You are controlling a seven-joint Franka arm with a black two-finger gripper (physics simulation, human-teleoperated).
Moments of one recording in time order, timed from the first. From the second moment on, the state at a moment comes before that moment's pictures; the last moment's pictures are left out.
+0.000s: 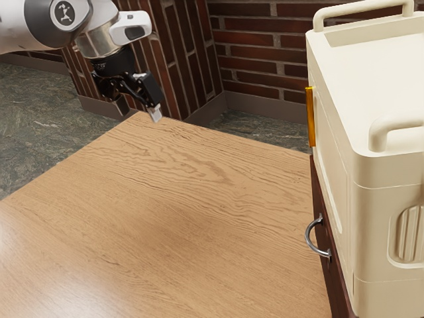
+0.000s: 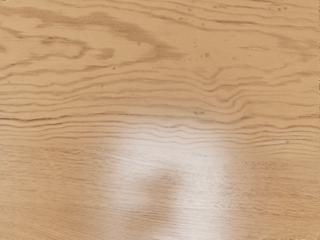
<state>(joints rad) 0.08 0.16 0.13 -1.18 -0.05 1.49 0.14</state>
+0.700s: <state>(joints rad) 0.07 0.04 0.12 -1.08 -0.06 1.44 0.17</state>
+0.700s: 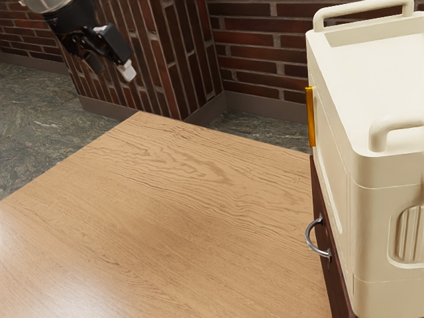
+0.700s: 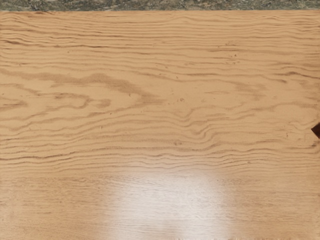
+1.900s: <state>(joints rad) 0.05 -0.34 0.03 -1.75 -0.17 1.63 0.05</state>
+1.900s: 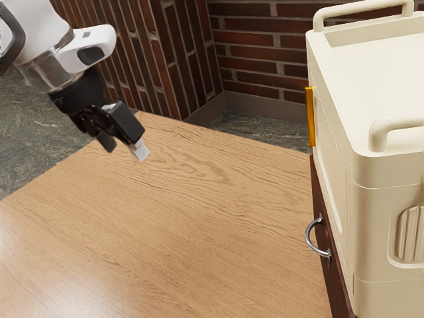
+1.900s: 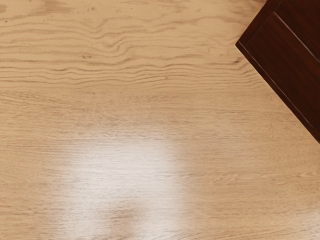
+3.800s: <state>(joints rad) 0.42 -0.19 -0.65 -2.05 -0.71 2.22 -0.43</state>
